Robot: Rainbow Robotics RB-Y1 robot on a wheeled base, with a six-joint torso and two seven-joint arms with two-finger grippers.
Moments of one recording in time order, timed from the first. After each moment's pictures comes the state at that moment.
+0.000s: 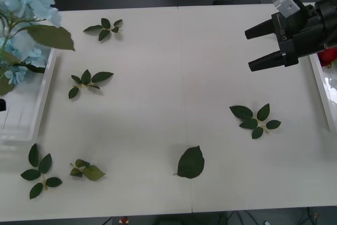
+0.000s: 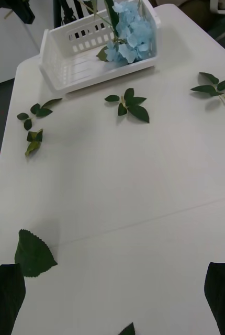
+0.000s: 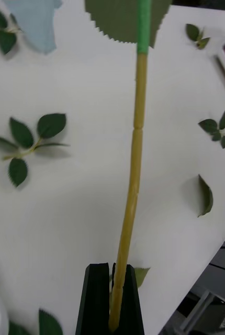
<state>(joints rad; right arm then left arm) -0.76 -1.01 0.35 -1.39 -2.01 1.35 2.72 0.11 0.78 0.63 -1.80 1.67 1.54 -2.12</state>
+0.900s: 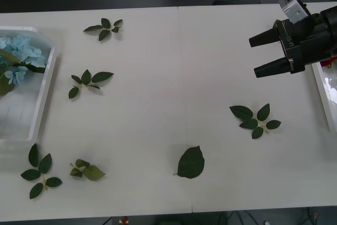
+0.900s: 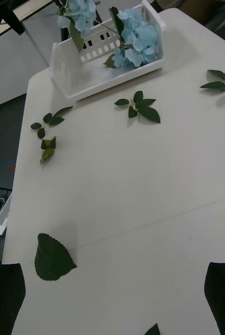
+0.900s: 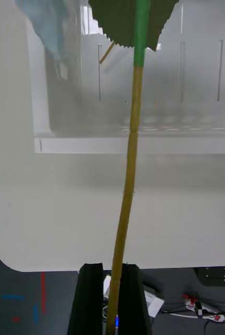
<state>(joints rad) -0.71 -1.03 0.35 -1.39 -2.09 1.36 2.72 0.40 0.94 0.79 -1.64 1.19 1.39 -2.11</state>
